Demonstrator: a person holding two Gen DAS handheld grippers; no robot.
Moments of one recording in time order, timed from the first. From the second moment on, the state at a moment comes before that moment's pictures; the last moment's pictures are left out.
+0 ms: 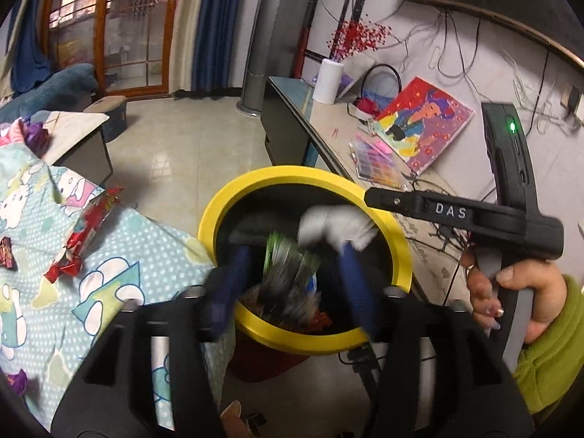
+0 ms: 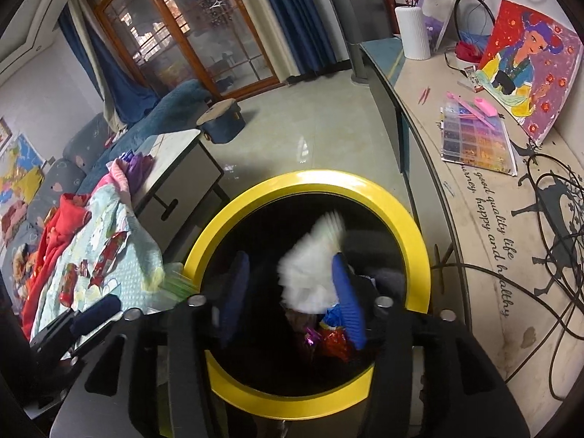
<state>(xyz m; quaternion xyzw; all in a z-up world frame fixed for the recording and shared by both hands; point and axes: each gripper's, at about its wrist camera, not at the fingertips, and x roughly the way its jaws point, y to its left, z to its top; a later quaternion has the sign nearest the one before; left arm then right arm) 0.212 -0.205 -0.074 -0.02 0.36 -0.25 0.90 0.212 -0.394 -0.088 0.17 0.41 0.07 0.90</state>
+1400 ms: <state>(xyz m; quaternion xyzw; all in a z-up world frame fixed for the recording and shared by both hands) 0.142 -0.050 -0.026 -0.08 0.25 -0.03 0.96 0.177 -0.263 -0.021 0.09 0.33 0.18 0.92</state>
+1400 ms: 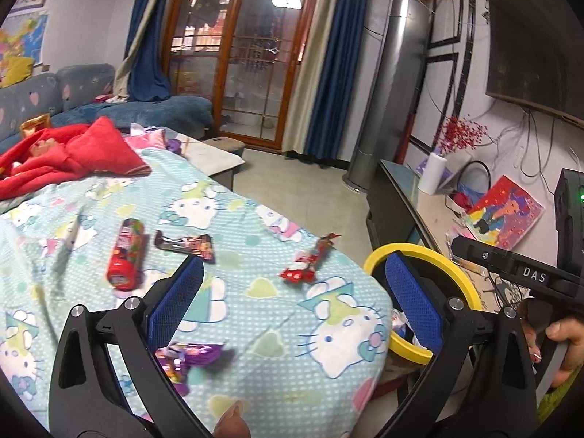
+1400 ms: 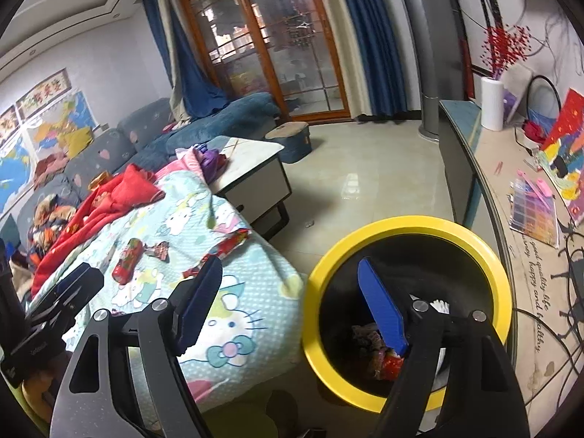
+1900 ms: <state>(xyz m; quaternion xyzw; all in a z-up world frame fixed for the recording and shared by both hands) 0.125 0.006 -0.031 -0.12 0.25 0.02 0.96 0.190 -0.196 -0.015 0.04 0.34 0.23 0.91</state>
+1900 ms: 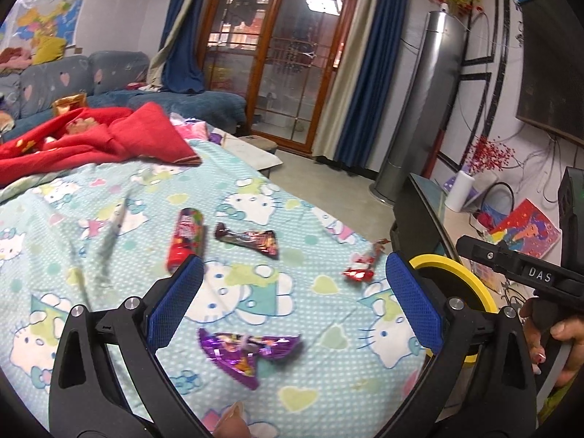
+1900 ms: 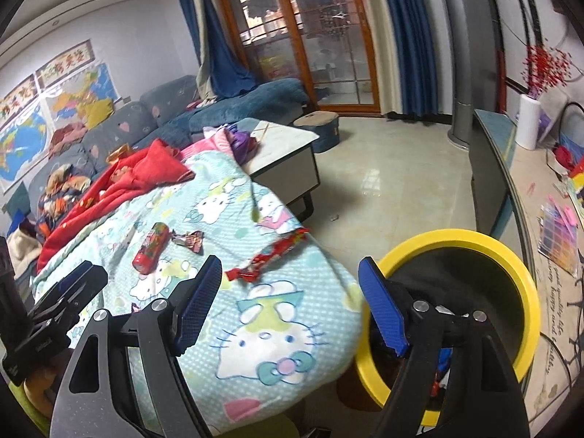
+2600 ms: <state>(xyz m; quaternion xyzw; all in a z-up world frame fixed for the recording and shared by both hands) 0.129 0.036 -0.076 -0.13 0.34 0.00 0.93 0.254 -0.115 -0.072 0.03 0.44 0.20 0.88</state>
